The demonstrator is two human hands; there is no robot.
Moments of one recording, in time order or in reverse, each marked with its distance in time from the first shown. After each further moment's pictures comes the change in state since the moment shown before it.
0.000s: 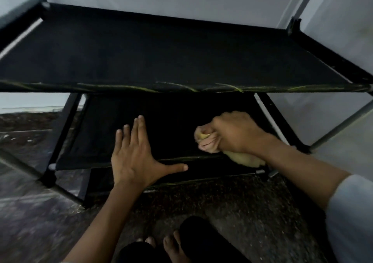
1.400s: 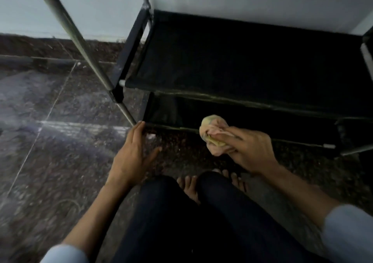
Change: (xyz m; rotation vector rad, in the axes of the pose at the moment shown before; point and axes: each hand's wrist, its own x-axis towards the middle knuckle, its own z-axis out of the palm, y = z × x) left_hand -0.125 -0.156 0.053 -0.301 -0.084 -0.164; right_hand -0.029 -0.128 0.158 0.330 0.479 -0.273
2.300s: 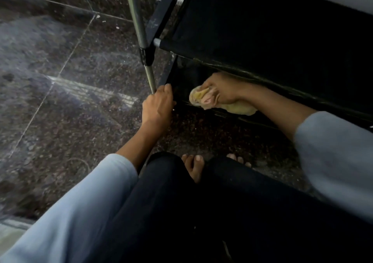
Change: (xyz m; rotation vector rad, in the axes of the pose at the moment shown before) left_hand 0.066 -0.005 0.028 0.286 0.021 -0.126; right_hand 0.161 -0.022 0.037 0.261 -0.797 0.122
